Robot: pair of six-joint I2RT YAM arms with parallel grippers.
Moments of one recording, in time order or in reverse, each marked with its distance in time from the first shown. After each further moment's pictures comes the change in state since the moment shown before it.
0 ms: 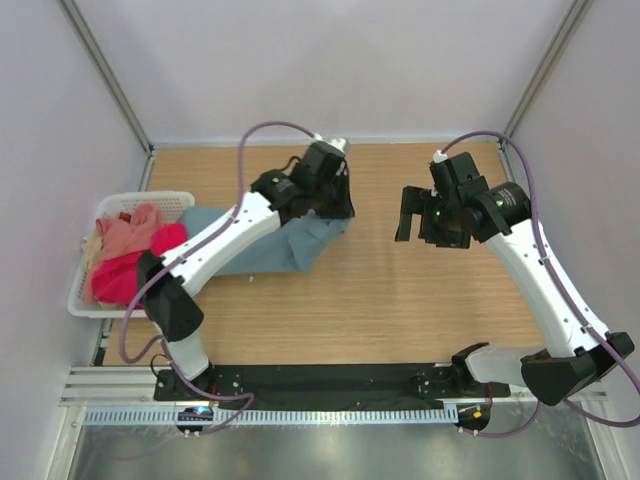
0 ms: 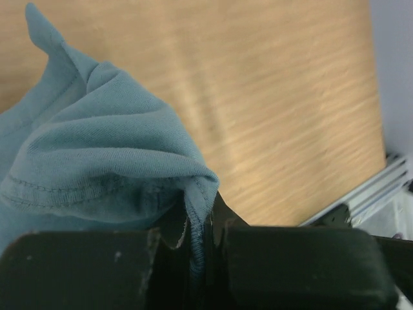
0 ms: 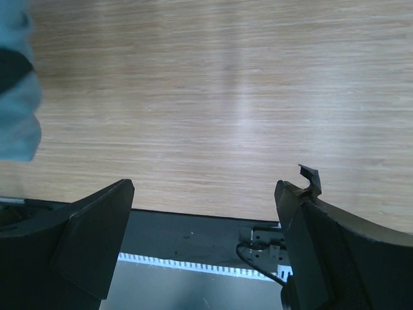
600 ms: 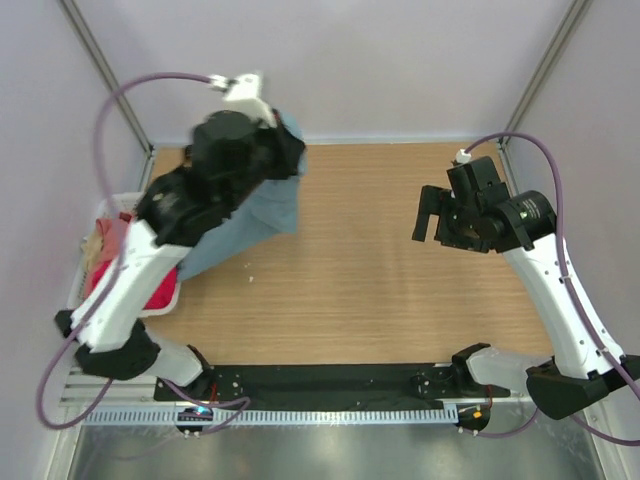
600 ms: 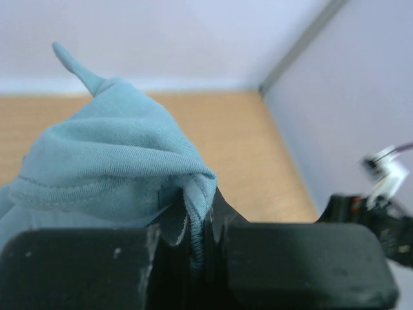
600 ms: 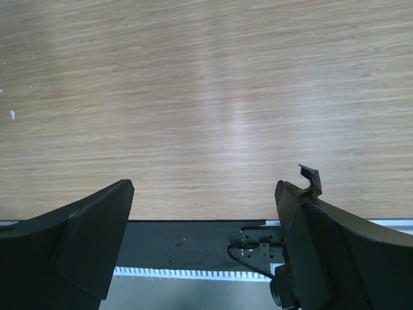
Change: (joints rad) left arm -0.074 -0.240 0.267 -0.092 -0.351 0.127; right arm -0.020 -0.074 0.040 -0.085 0.126 0.023
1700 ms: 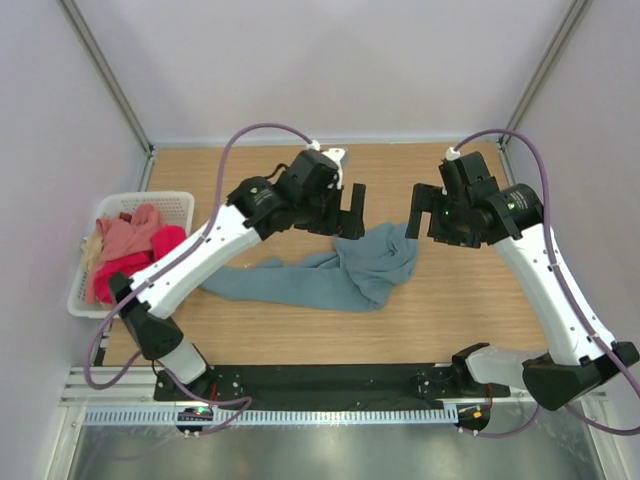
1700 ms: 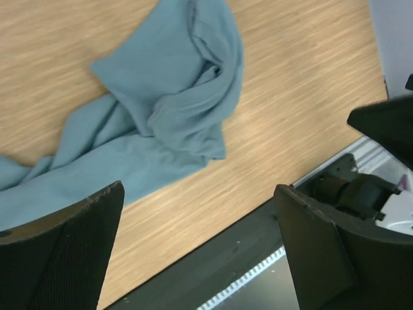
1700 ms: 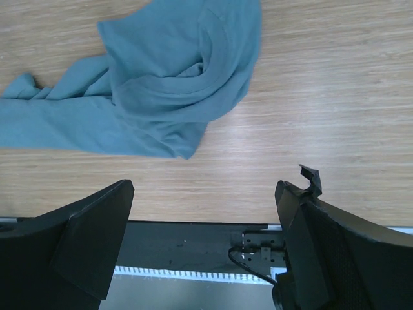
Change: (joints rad) left arm -0.024 0.182 -0.189 -0.109 0.354 -0.065; right arm 0.000 0.050 -0.007 0.030 -0.031 -0.016
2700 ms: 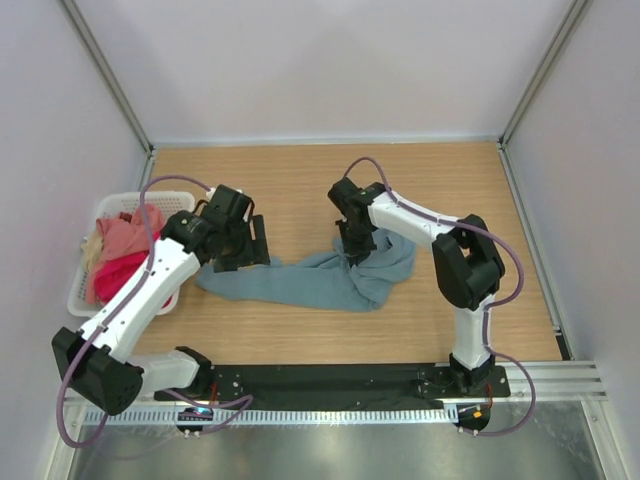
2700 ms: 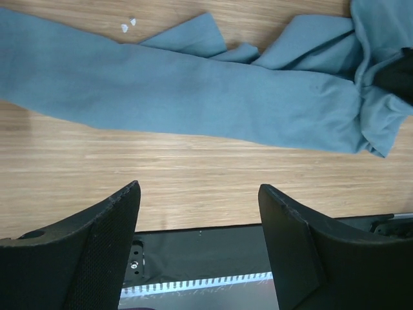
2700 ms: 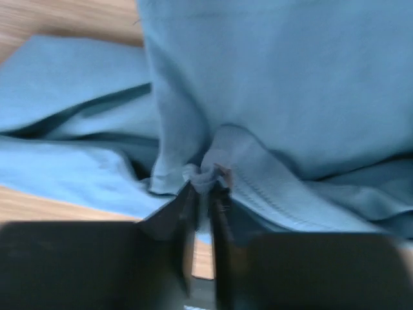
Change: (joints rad) left arm 0.373 -0.435 -0.638 -0.128 -0.061 -0.076; right arm 0.237 0.716 -0.040 0.370 -0.156 -0.052
